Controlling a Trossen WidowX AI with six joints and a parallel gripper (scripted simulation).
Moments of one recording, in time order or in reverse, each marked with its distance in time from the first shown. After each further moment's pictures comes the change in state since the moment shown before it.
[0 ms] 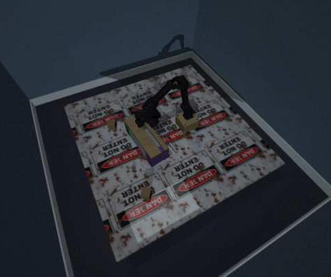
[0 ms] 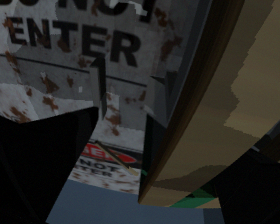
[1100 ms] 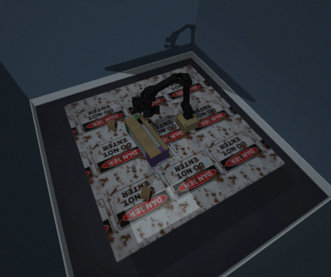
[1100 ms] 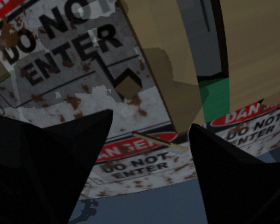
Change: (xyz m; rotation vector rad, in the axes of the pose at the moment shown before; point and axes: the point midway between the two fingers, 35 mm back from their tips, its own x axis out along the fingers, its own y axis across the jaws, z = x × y) arm -0.047 0.010 -0.054 0.575 -0.050 -0.004
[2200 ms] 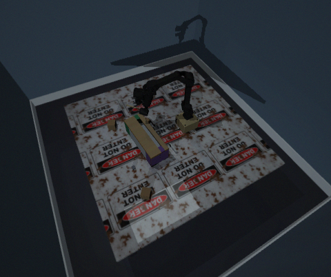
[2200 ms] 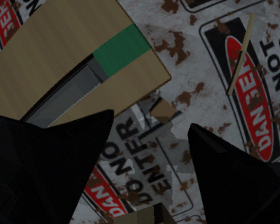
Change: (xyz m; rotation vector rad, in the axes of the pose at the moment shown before) arm 0.001 -0.004 -0.024 1.777 -0.190 0.145
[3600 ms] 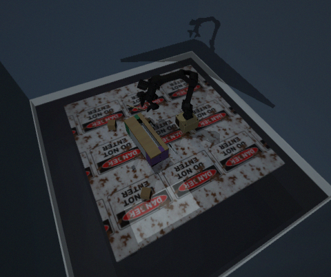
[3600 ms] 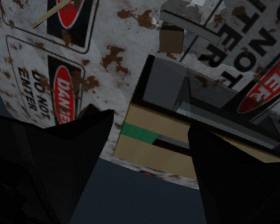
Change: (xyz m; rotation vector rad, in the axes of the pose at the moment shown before) arm -0.008 -0.025 0.002 2.202 0.217 0.223
